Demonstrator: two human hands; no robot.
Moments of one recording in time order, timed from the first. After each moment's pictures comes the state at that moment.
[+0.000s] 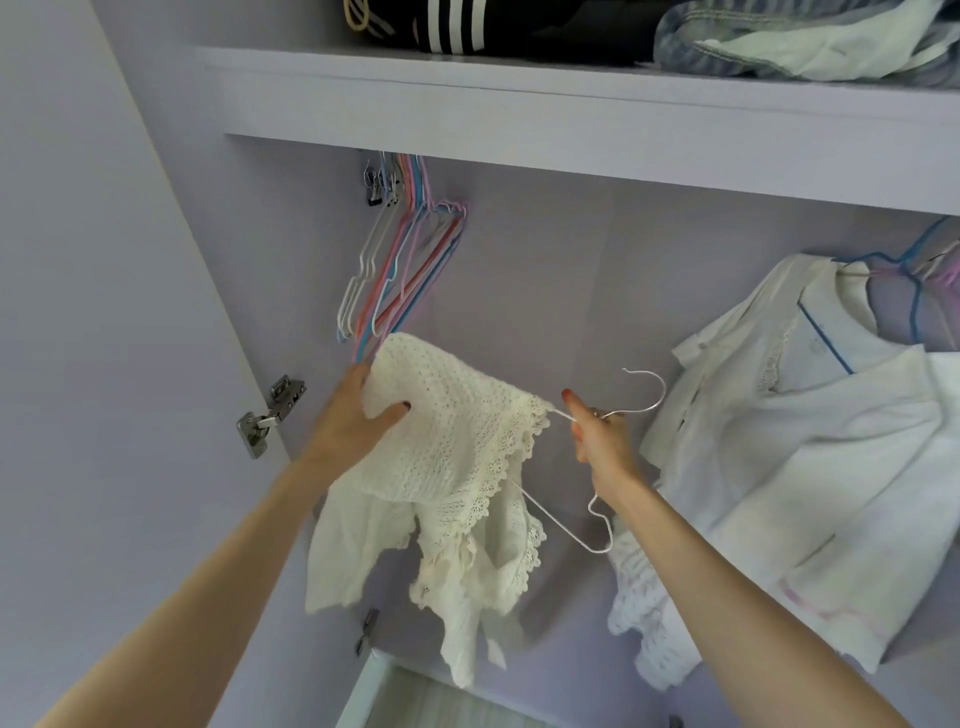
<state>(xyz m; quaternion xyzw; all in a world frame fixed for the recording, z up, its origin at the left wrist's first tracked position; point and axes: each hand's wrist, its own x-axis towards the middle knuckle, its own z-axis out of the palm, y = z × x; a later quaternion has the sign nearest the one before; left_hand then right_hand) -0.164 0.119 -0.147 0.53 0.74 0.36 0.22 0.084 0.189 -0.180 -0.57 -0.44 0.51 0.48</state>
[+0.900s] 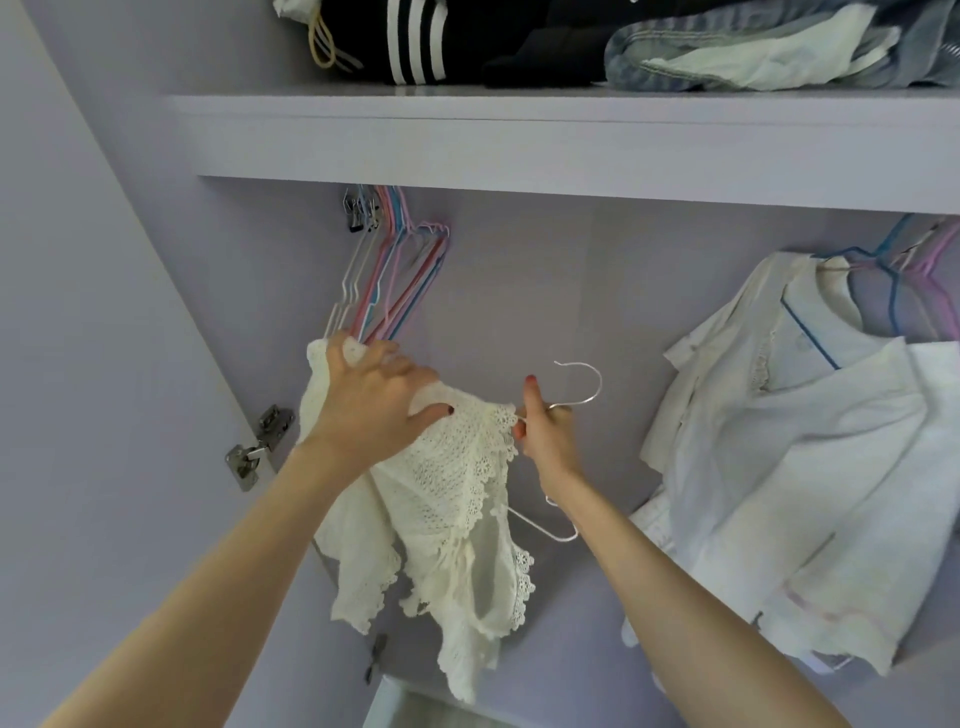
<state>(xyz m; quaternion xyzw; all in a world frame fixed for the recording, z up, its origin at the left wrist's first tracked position) -0.137 0.135 -0.101 0.75 0.62 0.13 -0.20 0.041 0.181 -0.157 -0.51 -0.45 0.53 0.50</state>
